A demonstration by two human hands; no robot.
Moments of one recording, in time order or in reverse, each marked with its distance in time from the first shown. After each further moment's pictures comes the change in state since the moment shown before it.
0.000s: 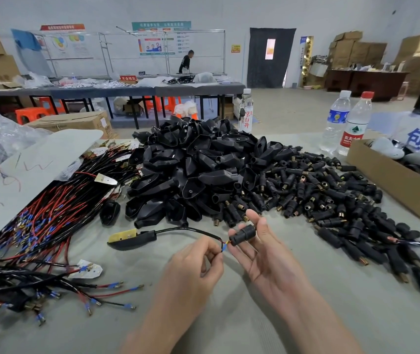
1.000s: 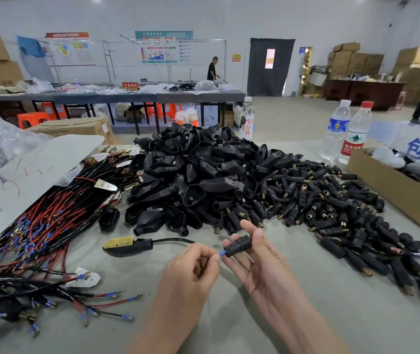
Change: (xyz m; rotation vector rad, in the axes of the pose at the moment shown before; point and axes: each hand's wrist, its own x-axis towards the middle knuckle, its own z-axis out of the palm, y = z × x) left_hand 0.003 -0.002 0.000 -0.194 0.099 -0.101; right_hand -0.006 0.006 0.009 -0.064 -0.001 -0.045
